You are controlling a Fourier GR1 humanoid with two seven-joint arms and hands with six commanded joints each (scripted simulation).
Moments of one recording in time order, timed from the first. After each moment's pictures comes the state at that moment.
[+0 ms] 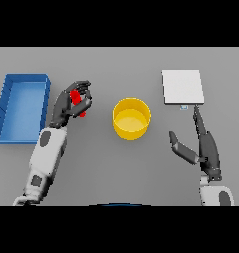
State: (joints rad) left arm -0.53 0.01 0.09 -0.86 -0.13 0.07 -0.17; right arm 0.15 -0.09 0.09 -1.73 0.23 -0.04 -0.11
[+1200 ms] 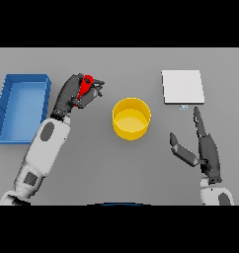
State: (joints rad) left arm -0.57 0.12 -0.18 -1.11 -0.29 0.09 0.03; right arm 0.17 -0.09 0.10 -1.74 0.26 -0.06 -0.11
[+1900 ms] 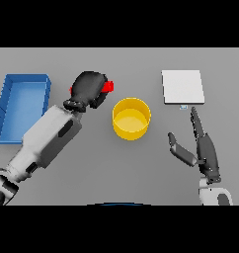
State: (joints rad) left arm -0.77 0.26 -0.56 -1.08 -0.69 0.00 0.29; right arm 0.17 -0.08 0.12 -1.76 0.24 -0.04 -0.08
